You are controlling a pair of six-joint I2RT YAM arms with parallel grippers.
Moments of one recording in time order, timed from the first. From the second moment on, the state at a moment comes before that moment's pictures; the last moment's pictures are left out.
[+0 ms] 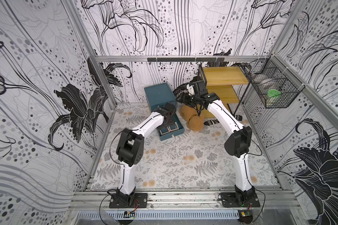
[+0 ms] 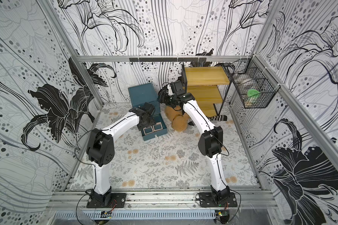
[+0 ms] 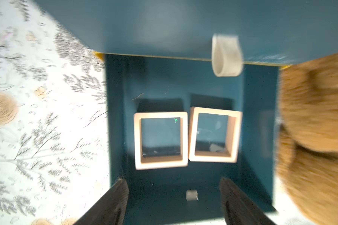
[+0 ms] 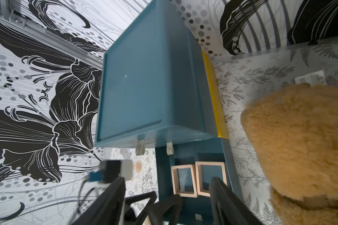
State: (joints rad) left arm -0.44 1.93 1.66 -0.85 -0.24 -0.87; right arm 0.44 2.24 2.35 -0.71 -0.34 0.63
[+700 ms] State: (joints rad) left arm -0.59 1.42 0.82 -0.21 -0.05 -1.34; right arm 0.41 2.46 2.51 -0.63 -0.48 0.72
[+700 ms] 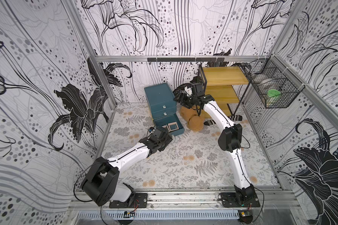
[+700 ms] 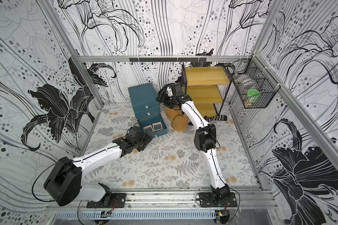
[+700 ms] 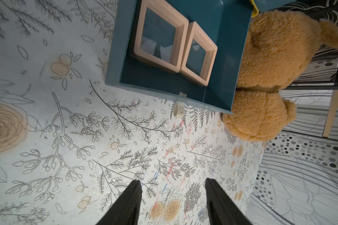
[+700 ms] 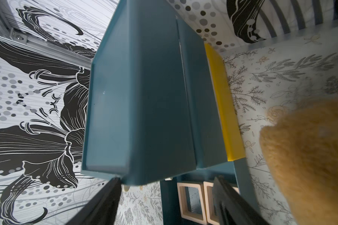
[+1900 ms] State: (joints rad) left arm -0.58 1.73 0.61 0.49 -0.13 -1.76; right arm 0.41 2.51 2.53 -0.52 -0.46 0.85
